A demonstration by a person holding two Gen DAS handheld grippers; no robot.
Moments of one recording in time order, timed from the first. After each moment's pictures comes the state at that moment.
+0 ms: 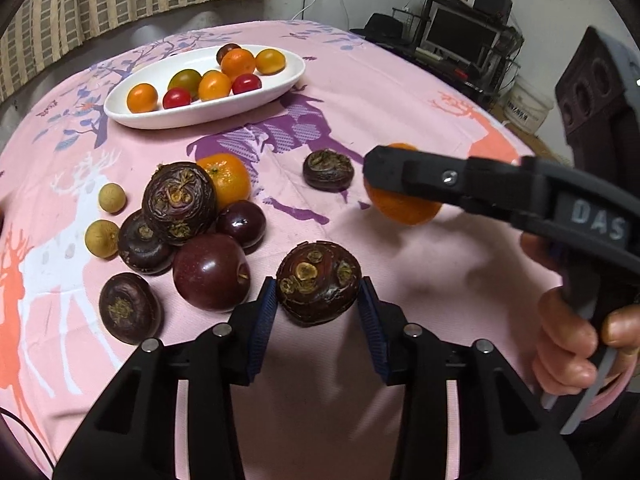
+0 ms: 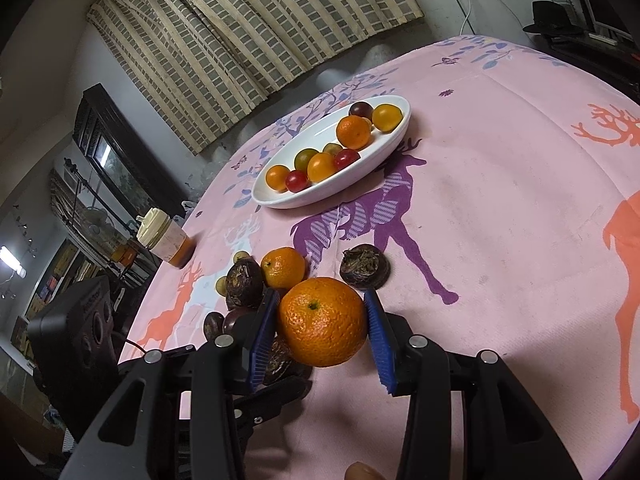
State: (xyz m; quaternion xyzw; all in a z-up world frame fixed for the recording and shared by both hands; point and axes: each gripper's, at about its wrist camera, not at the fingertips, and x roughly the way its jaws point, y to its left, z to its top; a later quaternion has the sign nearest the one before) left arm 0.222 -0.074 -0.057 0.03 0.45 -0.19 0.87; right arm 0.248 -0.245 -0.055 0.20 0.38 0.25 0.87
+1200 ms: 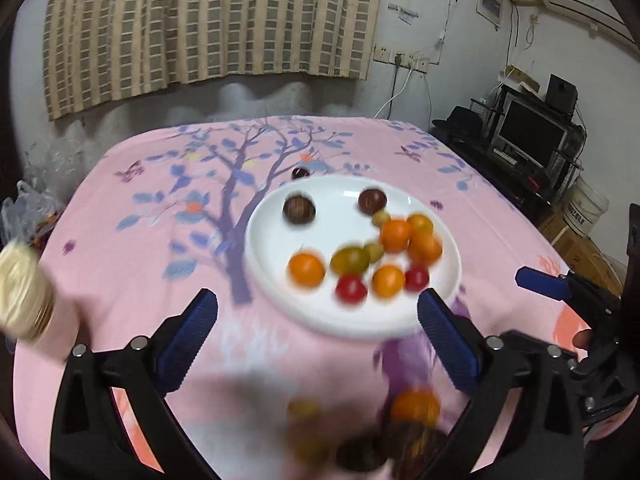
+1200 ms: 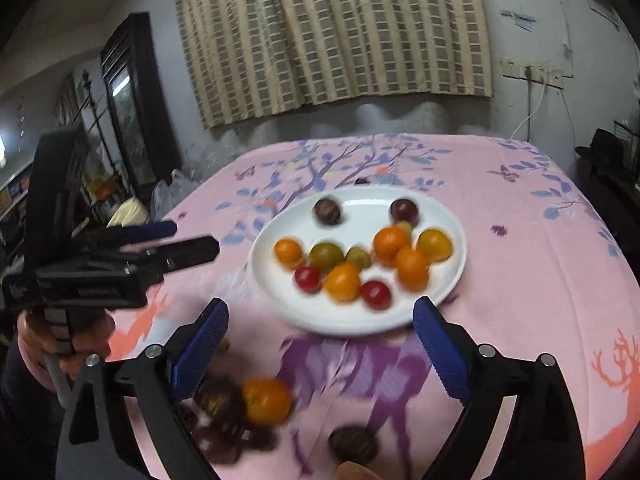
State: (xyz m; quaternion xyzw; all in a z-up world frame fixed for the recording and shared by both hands) left arm 0.331 0.040 0.032 -0.02 0.35 -0.08 0.93; right arm 0.330 -0.178 0.013 0.00 0.33 0.27 0.91
